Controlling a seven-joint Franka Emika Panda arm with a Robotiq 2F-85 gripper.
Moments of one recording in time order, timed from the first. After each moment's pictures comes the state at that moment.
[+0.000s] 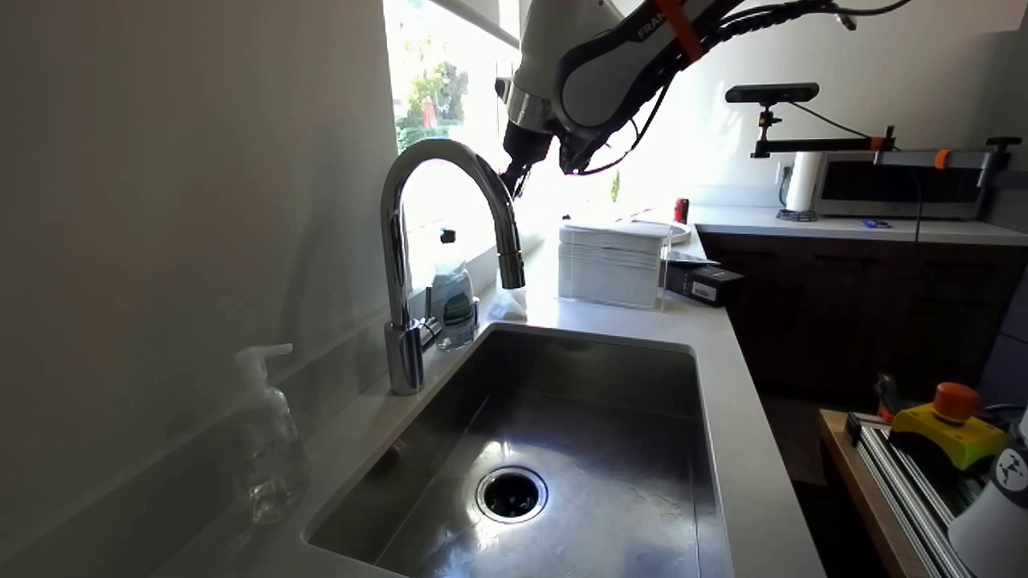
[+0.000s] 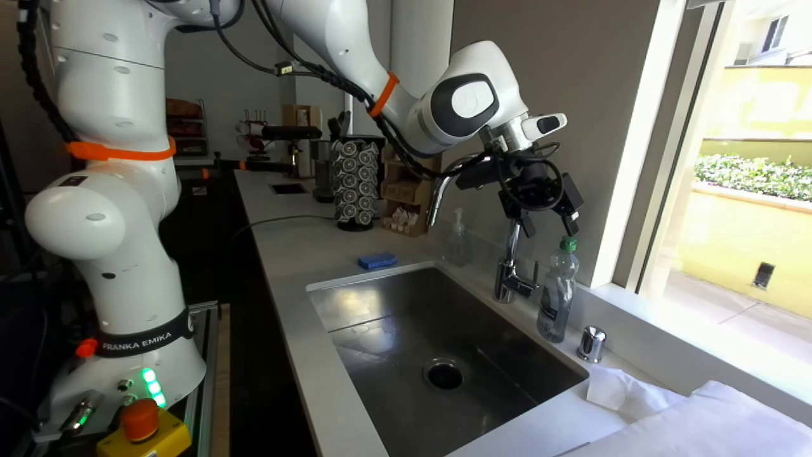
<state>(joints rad) -0.16 0.12 -0.16 -2.05 -0.41 2.66 -0.12</state>
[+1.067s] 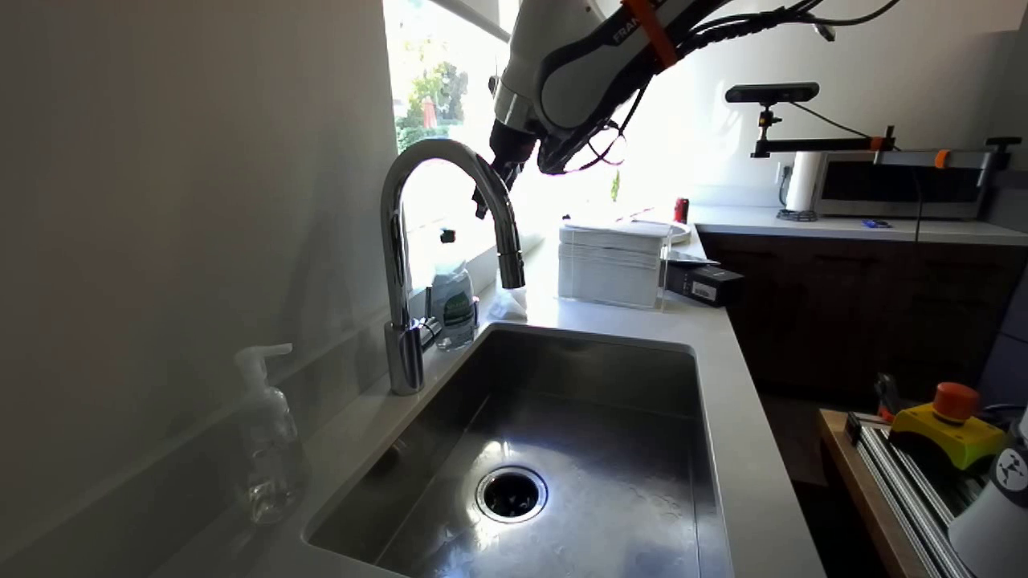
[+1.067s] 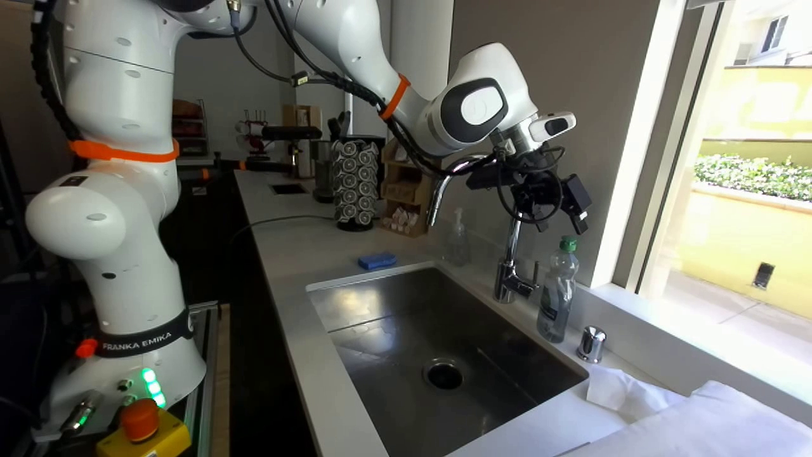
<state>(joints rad) -0.16 0.18 -0.16 -1.99 -0.33 2.71 -0.04</state>
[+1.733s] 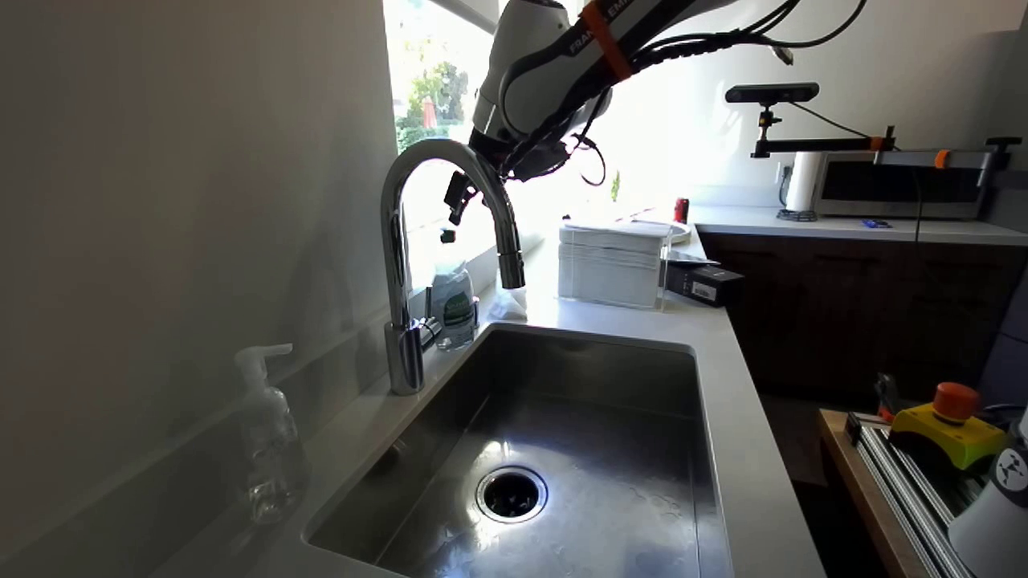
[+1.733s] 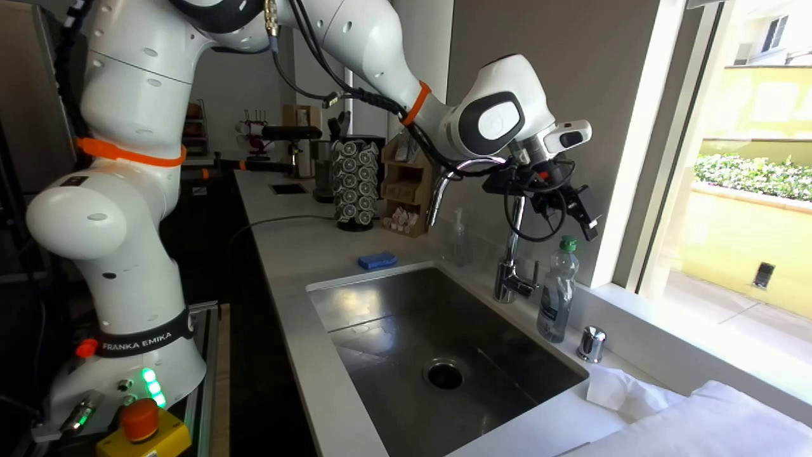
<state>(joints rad) -0.15 0.30 -0.15 -1.86 -0.20 2.71 0.00</state>
